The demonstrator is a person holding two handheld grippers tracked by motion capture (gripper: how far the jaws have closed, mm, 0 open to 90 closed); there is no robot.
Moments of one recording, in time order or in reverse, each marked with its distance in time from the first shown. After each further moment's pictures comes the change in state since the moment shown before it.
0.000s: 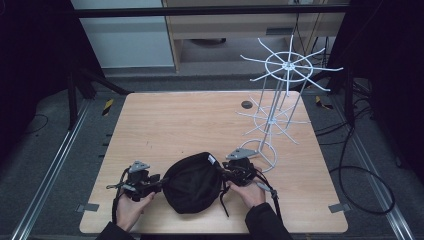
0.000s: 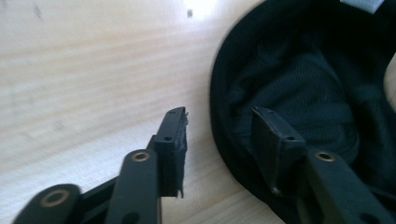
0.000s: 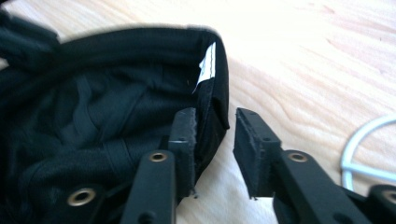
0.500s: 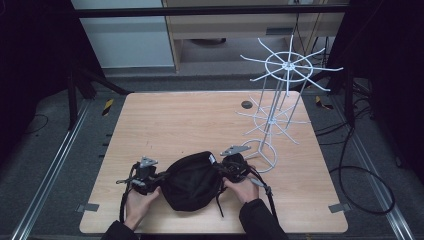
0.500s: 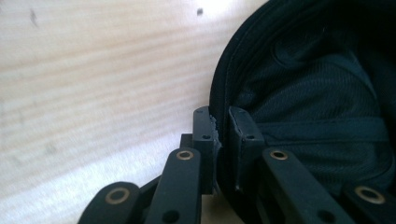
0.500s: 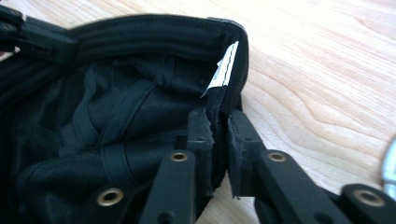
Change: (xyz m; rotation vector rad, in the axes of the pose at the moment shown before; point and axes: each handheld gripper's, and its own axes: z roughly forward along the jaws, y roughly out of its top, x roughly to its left) left arm -0.006 0.012 0.015 -0.026 0.076 0.017; right arm 0.000 0.005 0.021 0.069 0.031 0.051
